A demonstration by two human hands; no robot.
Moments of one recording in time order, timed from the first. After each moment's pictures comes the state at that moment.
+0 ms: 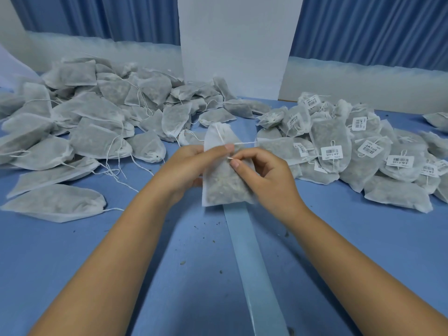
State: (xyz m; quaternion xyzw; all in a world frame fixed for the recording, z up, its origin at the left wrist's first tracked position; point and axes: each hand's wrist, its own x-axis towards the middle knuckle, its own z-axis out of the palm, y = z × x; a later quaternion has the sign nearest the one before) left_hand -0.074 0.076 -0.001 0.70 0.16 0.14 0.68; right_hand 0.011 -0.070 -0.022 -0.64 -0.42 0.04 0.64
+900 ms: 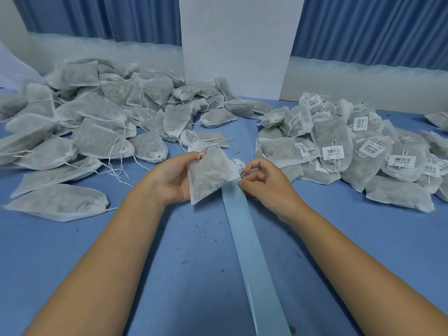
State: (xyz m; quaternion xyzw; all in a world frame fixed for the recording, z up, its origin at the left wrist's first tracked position) left_hand -0.065 0.118 -0.028 0.45 0.25 0.00 0.86; right_hand 0.036 -0.076 -0.047 -0.73 -0.31 0.20 0.58
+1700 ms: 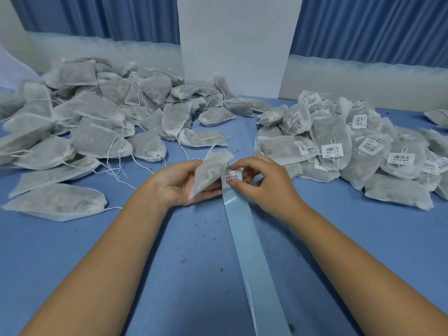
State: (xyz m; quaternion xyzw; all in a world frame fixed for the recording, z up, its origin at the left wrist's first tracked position) left_hand -0.064 0.105 -0.034 0.41 0.24 -0.02 0.88; right_hand 0.031 -0.078 -0.041 -0.75 -0.47 -0.02 0.47
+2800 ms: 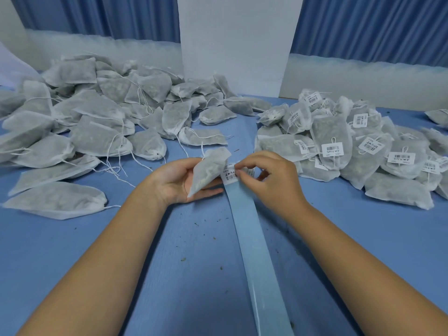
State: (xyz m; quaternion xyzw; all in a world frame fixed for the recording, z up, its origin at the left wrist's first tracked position) left_hand -0.063 0.116 -0.040 0.44 0.23 -0.04 0.87; right_hand 0.031 -0.079 -0.038 -0.73 -0.47 -0.11 0.48
